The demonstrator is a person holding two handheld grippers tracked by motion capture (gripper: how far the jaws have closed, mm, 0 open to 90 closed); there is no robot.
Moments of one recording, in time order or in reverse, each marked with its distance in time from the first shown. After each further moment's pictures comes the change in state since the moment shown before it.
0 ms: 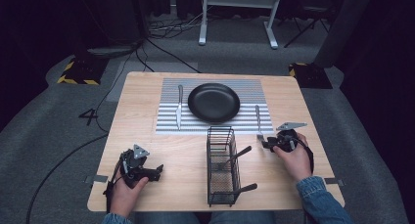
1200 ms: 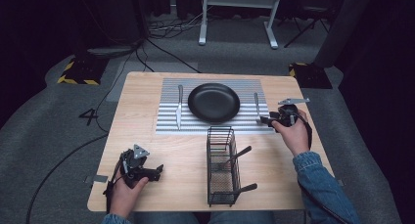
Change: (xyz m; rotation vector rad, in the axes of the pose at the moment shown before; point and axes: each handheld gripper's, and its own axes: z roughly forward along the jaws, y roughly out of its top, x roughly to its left) left arm 0.000 0.000 0.000 0.000 -0.002 0.002; right arm -0.032 0.069 0.001 -0.119 -0.046 0.054
